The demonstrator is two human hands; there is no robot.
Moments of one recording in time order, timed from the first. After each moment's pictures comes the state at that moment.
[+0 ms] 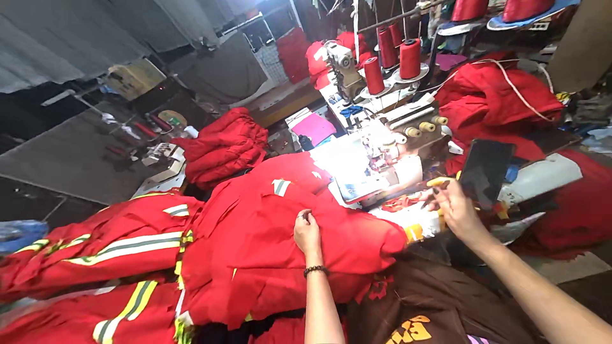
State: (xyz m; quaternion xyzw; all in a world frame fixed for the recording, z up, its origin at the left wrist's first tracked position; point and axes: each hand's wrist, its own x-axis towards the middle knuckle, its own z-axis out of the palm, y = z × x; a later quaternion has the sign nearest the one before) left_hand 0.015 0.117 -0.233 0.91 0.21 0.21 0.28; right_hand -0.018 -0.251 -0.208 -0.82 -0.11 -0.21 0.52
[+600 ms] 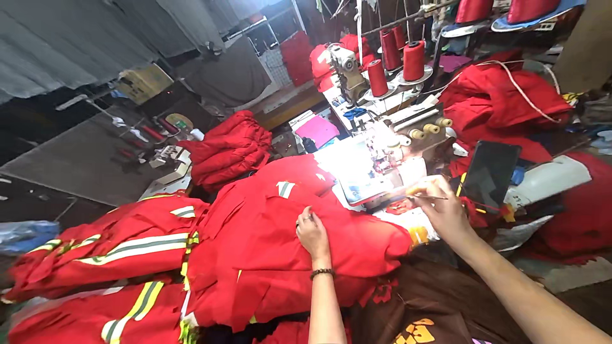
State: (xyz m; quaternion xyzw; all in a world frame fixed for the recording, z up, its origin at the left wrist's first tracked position) left_hand 0.008 0.103 -0.226 0.91 0.10 0.36 0.21; right_hand -0.019 -0.206 -0.166 -0.79 -0.15 -0.28 0.53
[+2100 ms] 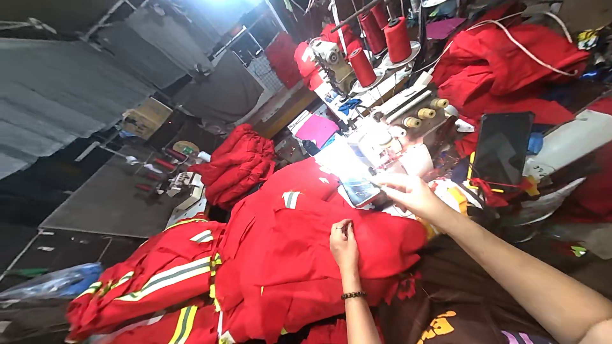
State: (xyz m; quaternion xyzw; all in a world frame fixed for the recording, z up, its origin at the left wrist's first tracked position) left_hand -0.009 0.082 -0.253 0.90 0.00 0.25 0.35; right_hand 0.018 -0.167 -0.160 -0.73 -0.12 -0.04 0.67
